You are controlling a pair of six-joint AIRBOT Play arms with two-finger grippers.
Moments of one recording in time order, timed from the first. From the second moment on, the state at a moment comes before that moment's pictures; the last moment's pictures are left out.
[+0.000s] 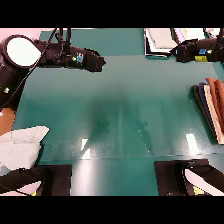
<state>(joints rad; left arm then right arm) -0.53 -1.26 1.56 1.14 -0.91 -1.48 0.07 -1.01 1.40 -1.15 1.05 1.36</state>
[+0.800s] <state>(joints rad) -0.51 -1.24 1.57 1.14 -0.88 -1.49 0.07 -1.01 1.40 -1.15 1.09 1.36</state>
